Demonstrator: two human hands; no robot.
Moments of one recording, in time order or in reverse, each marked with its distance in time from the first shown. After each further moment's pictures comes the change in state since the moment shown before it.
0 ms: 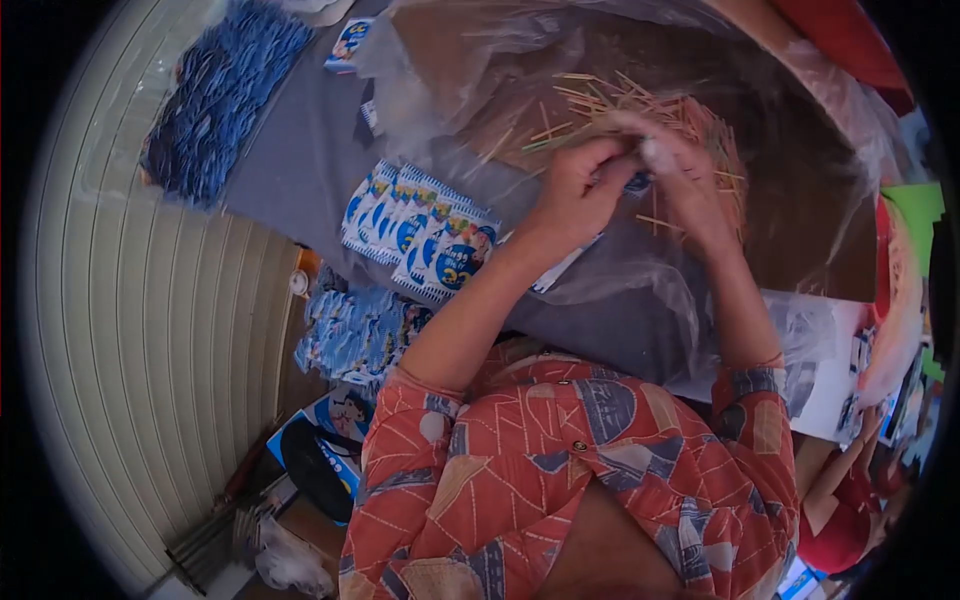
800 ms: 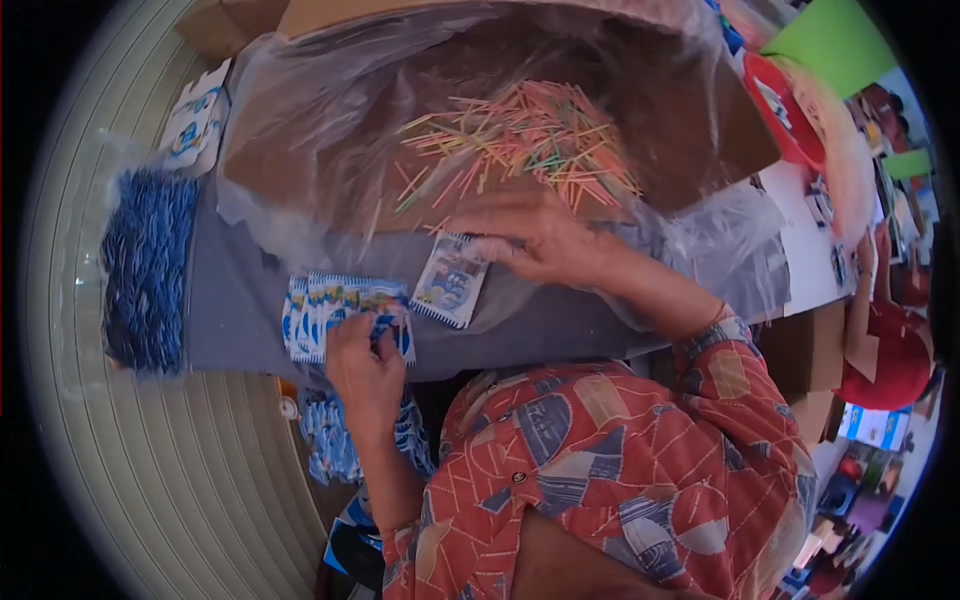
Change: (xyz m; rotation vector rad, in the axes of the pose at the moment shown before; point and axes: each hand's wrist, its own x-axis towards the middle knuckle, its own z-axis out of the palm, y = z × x) left_hand -0.133 0.057 -0.078 0.768 0.158 0.025; right_hand -0.049 -0.016 0.038 -0.551 0.043 -0.453
